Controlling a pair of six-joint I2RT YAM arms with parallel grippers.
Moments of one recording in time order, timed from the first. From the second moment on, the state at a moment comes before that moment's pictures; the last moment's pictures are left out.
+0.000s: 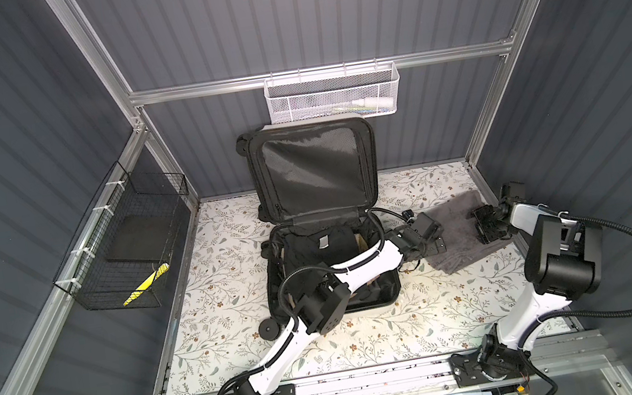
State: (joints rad) left arm -1.07 2.54 2.25 -0.55 -0.07 -0.96; right arm -0.41 1.80 1.10 -0.40 -0.27 0.93
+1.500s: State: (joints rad) left arm -1.07 2.48 2.26 -0.56 -0.11 -0.73; right arm -0.46 1.62 1.12 -0.61 -0.10 0.83
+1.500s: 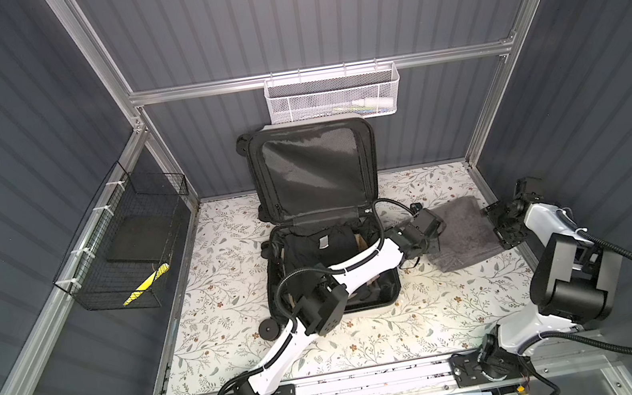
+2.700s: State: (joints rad) left arm -1.03 2.46 2.26 -0.62 -0.08 -0.65; right arm -0.52 1.79 1.05 -0.43 -0.35 0.81
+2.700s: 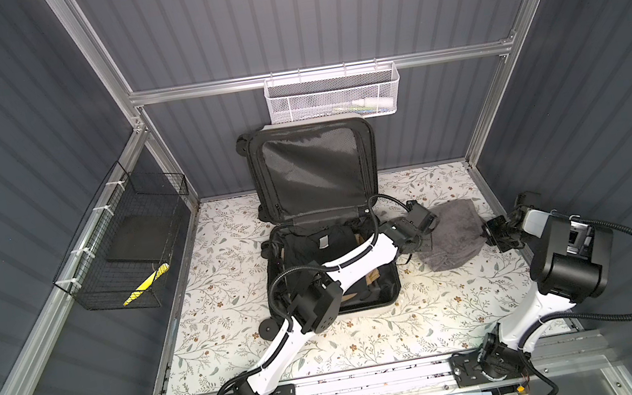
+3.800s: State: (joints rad) left arm -0.62 1.65 1.66 -0.71 -0.03 -0.32; right arm 0.15 1.20 0.92 -0.32 -0.32 1.14
